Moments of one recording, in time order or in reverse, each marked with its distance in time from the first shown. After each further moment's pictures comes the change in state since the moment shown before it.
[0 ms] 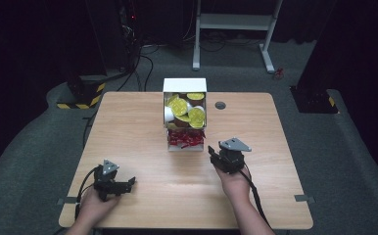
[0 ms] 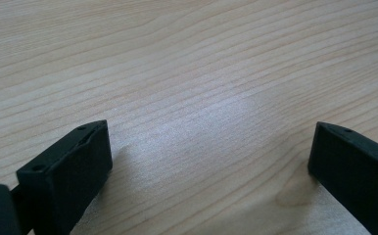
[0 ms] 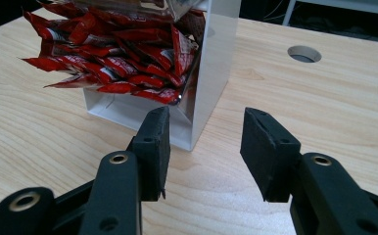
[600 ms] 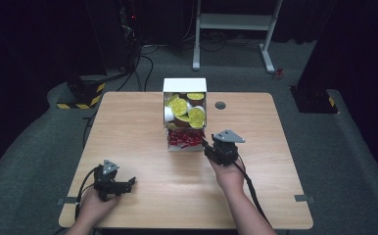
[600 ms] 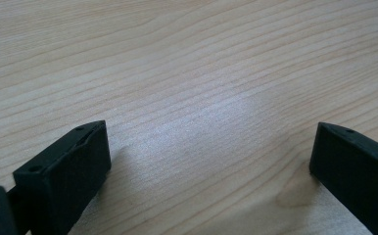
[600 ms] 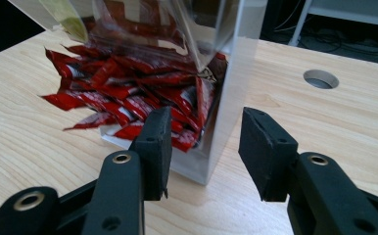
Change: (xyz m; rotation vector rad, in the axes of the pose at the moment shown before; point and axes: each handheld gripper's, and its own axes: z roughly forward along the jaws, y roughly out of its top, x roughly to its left) left arm -0.001 0.000 0.001 0.001 -0.003 -0.008; right arm 0.008 0.024 0.014 -0.031 0.044 -0.017
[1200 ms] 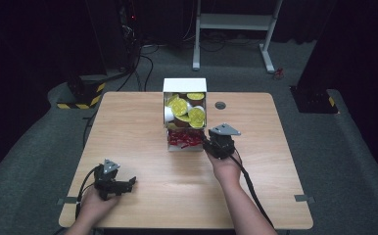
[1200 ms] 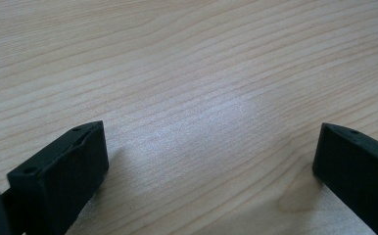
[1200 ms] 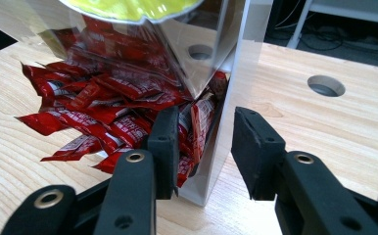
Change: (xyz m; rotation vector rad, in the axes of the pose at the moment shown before) left arm 0.000 0.002 0.002 0.006 0.002 0.002; right arm -0.003 0.011 0.019 0.015 -0.005 0.010
